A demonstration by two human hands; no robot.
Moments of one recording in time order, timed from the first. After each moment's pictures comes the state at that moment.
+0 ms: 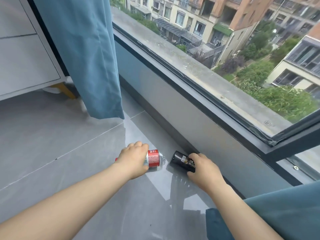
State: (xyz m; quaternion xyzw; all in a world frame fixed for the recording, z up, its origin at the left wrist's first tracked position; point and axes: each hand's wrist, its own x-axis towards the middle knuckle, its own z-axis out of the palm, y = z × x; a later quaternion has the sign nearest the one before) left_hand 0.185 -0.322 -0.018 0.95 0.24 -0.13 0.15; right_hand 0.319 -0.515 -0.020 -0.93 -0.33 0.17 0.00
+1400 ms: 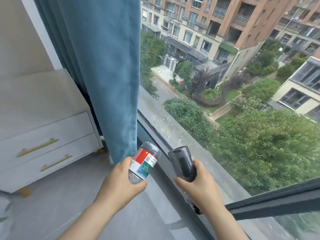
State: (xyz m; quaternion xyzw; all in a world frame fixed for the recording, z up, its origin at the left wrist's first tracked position) left_hand 0.126 -0.268 0.392 0.82 0.41 0.06 0.39; right_hand 0.280 -0.424 0.402 -0.90 -0.23 0.21 0.31
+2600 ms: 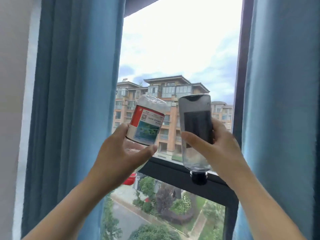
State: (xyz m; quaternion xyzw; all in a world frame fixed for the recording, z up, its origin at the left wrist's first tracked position) left_hand 0.074 -0.367 1.228 0.80 0.03 0.48 0.34; right_hand 0.180 -0.551 1.253 -0.68 -0.41 -0.19 0.58
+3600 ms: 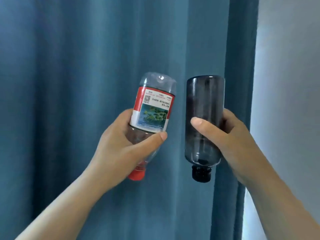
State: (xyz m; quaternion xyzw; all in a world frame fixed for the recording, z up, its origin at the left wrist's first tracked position) left_hand 0.011 -0.686 1.249 0.60 -0.47 0.12 0.64; right_hand -0.122 -0.843 1.265 -0.76 0.00 -0.47 0.46
